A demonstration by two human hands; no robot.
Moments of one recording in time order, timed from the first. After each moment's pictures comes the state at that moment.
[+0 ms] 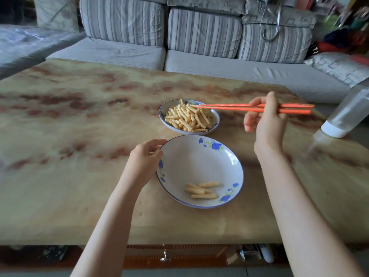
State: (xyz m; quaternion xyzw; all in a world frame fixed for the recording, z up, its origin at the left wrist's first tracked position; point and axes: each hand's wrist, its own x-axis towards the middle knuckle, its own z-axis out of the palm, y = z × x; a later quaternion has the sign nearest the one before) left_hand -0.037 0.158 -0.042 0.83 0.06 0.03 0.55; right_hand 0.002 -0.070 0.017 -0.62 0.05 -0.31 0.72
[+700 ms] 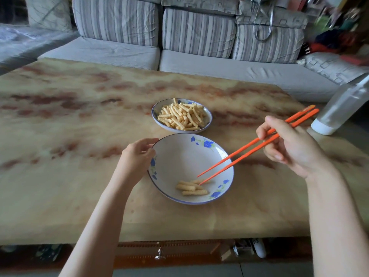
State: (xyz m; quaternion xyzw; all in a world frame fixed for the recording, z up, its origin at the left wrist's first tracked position) left_hand -0.038 0.158 -0.043 0.84 0.06 0.04 0.54; right_hand -0.065 -0.128 0.032 -0.77 -0.01 -0.03 0.64
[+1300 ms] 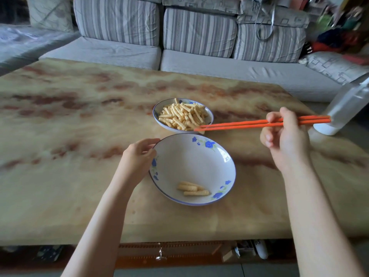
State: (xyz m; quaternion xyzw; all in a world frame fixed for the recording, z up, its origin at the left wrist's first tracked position) left_hand -0.036 0.158 -0.044 0.83 0.07 0.04 0.55; right_hand -0.036 -0.111 0.019 -0.57 0.07 -0.24 0.79
